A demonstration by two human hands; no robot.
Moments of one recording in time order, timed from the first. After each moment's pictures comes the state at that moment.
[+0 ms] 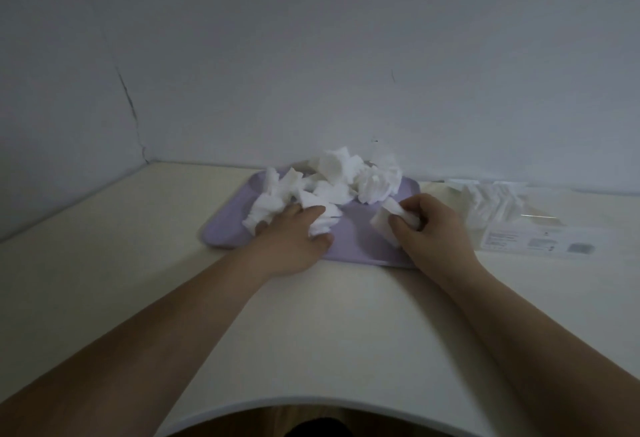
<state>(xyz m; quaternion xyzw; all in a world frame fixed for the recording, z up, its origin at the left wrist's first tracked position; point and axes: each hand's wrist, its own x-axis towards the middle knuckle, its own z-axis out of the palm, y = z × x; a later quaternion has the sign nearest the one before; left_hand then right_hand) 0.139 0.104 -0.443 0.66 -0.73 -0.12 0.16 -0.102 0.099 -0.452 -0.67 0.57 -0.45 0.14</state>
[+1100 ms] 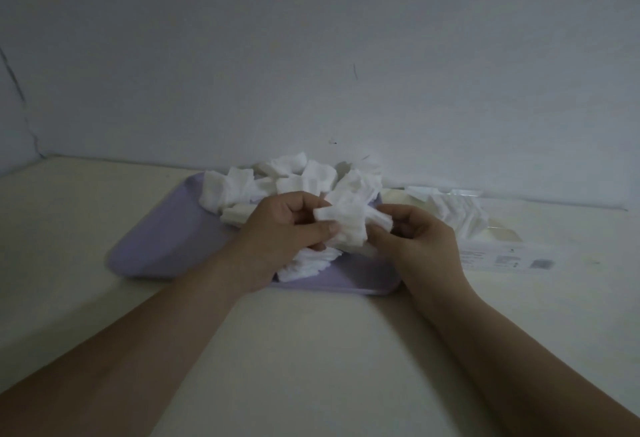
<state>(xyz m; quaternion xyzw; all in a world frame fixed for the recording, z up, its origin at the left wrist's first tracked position) 0.095 0.068 -0.440 0.38 -0.59 -0.52 0.49 -0.110 0.093 -0.450 -0.52 0.51 -0.59 0.35</state>
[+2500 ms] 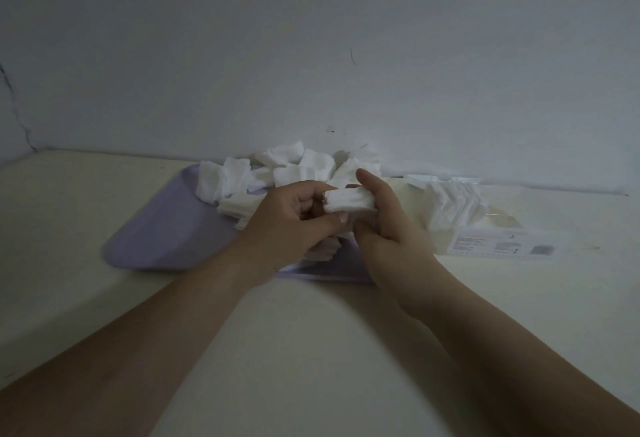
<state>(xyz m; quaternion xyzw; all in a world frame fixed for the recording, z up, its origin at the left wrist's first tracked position) 0.086 0.075 -0.440 0.37 -0.64 -0.47 0.49 -0.085 0.112 -0.439 -0.66 0.49 -0.47 0.32</state>
